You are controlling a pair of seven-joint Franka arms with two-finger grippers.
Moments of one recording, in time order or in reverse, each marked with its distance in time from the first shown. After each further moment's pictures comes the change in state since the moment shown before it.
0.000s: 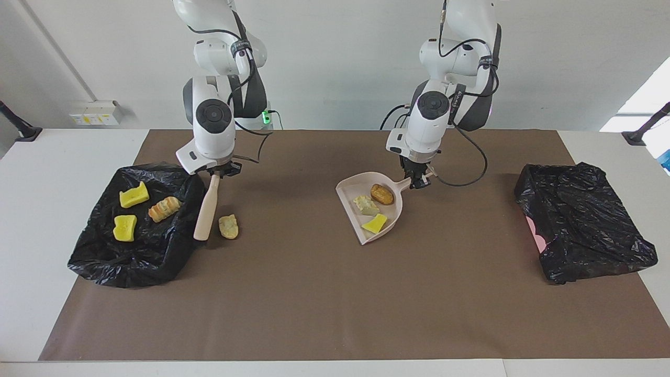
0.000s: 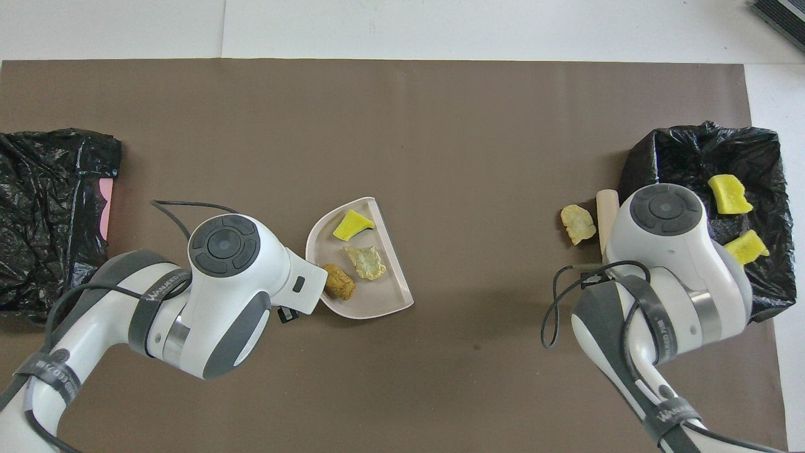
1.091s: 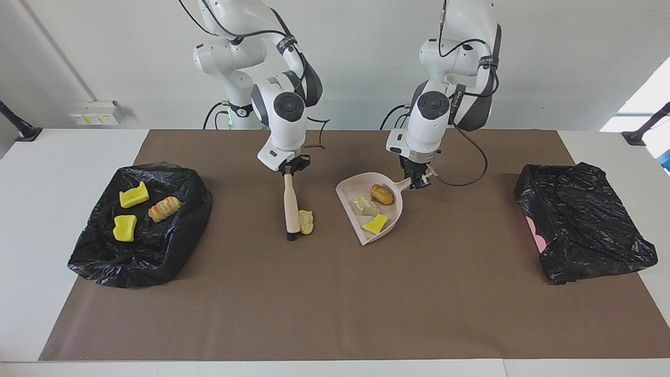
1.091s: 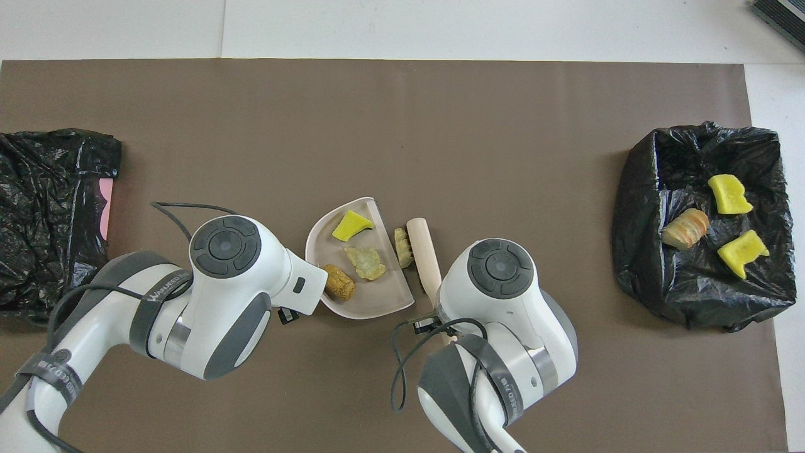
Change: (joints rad) left arm -0.001 0.000 -0.001 -0.007 0.000 0.002 -0.005; right arm 0.411 0.071 0.025 0.097 0.509 0.153 -0.132
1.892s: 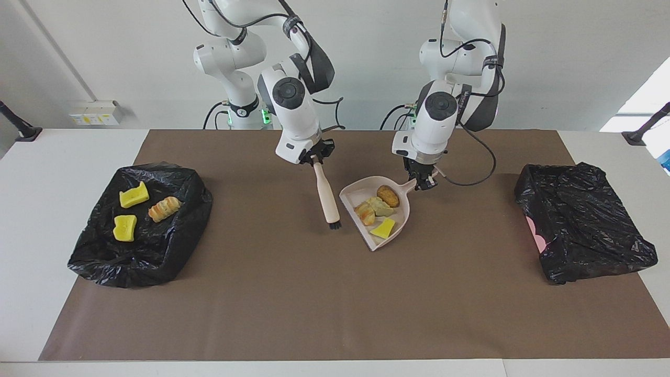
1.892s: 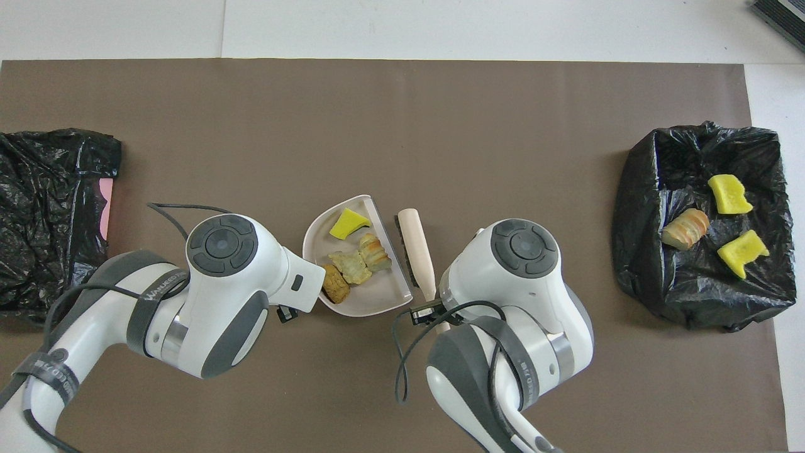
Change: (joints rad) left arm 0.063 -0.009 0.014 0.025 0.000 0.004 -0.042; right arm -0.088 -0.037 -0.020 0.124 -0.055 -0.193 -0.050
